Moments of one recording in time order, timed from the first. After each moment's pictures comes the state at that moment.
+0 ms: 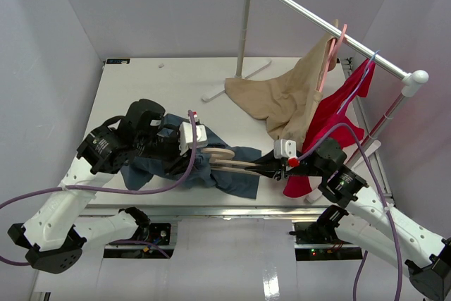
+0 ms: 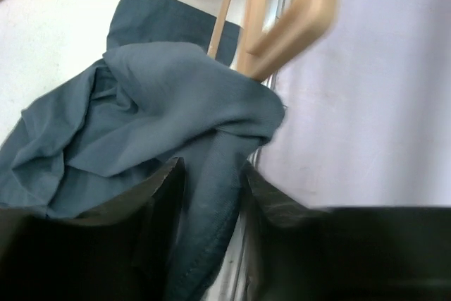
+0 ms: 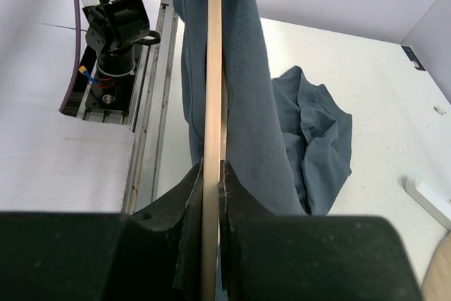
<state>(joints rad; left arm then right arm) -0.72 1.02 1.42 -1.17 0.51 0.45 0.78 0.68 0.57 0.13 -0.78 -0.25</state>
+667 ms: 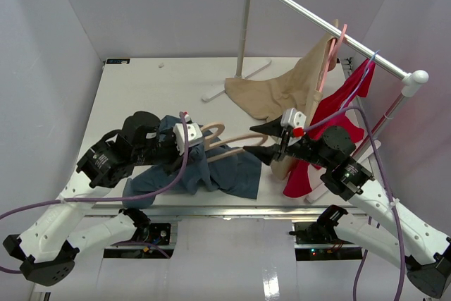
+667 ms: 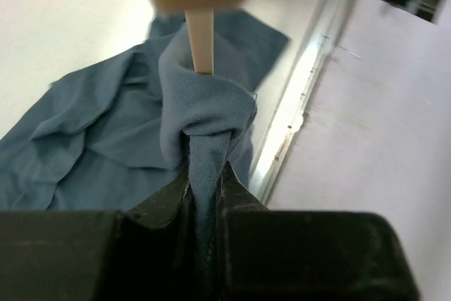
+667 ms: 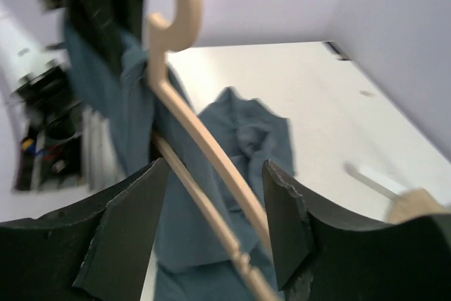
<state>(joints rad) -0.73 0.90 1.24 -1.00 0.38 0.32 0.77 0.75 0.73 0.11 -0.57 -0.11</state>
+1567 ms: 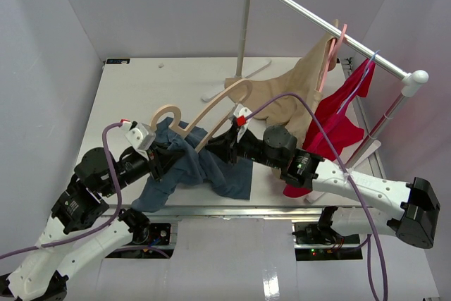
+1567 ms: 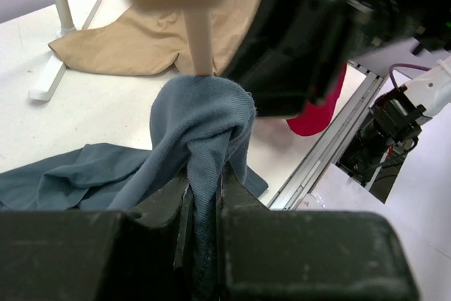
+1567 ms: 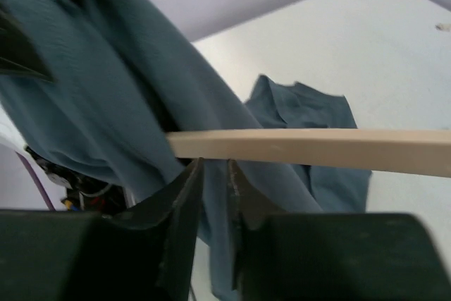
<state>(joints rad) -0.73 0.48 0.95 -0.55 0.18 -0.14 1.10 1.14 0.87 0.25 -0.11 0.15</state>
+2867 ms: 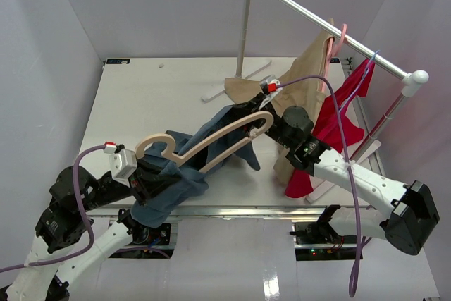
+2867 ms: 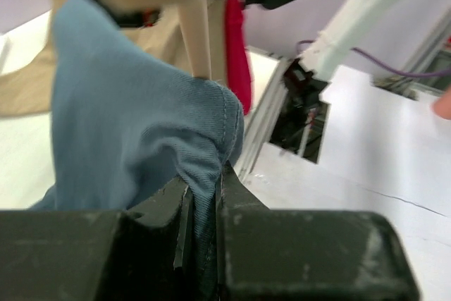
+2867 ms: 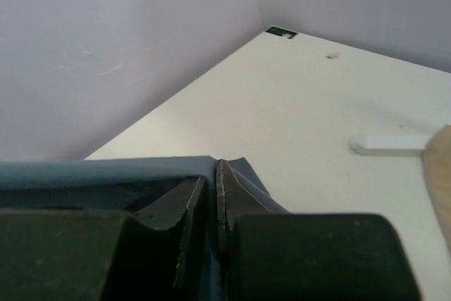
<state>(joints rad) -0.73 0.34 0.97 -0.60 0.49 -0.12 0.82 1.17 0.85 0.44 -0.12 0.31</state>
